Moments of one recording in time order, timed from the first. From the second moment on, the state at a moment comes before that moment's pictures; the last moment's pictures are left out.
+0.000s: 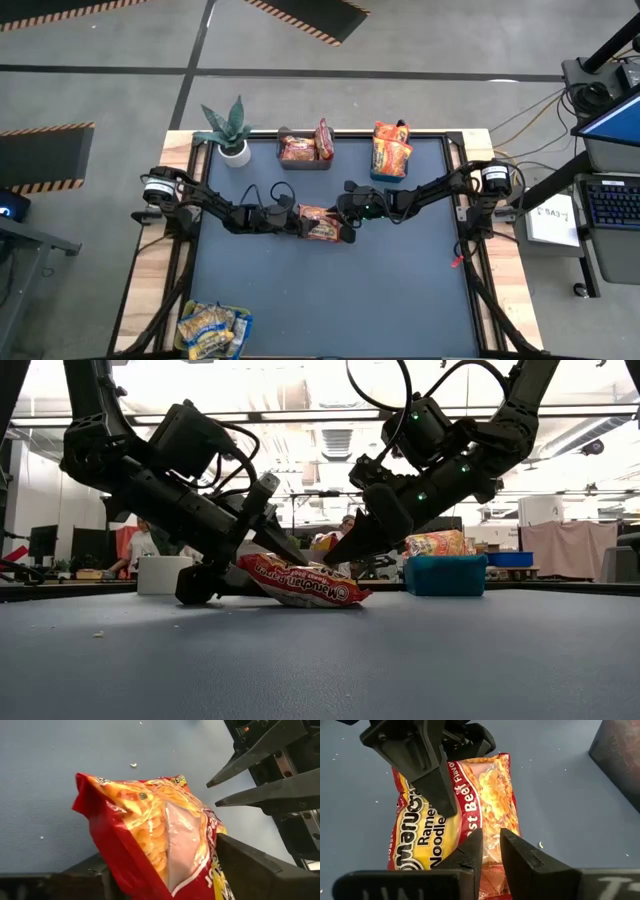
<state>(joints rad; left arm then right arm) -0.03 1.81 0.51 0.79 -0.26 -1.08 -0.10 1.82 0.76 0.56 -0.01 0.00</state>
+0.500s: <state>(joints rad) -0.03 1.80 0.51 0.81 -0.25 -1.04 -0.10 1.80 0.76 0.56 -0.01 -0.02</state>
